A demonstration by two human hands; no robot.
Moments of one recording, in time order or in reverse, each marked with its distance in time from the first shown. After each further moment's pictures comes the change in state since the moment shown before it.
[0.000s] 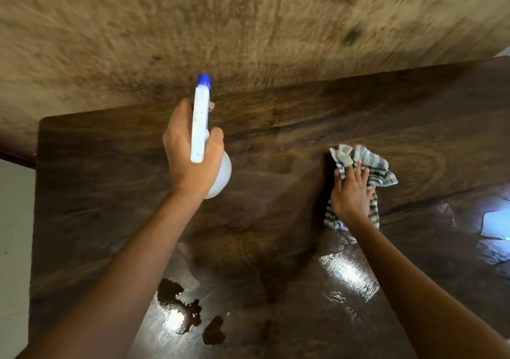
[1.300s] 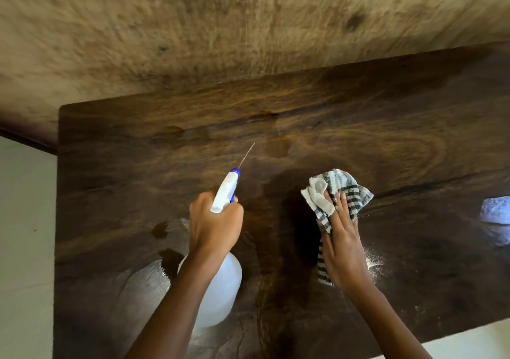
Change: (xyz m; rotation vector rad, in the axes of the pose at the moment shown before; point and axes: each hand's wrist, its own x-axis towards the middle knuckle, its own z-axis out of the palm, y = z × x) left_hand -0.108 0.041 -0.008 0.208 -0.228 -0.821; right_hand -0.133 0.034 -0.016 0.194 -0.083 -0.417
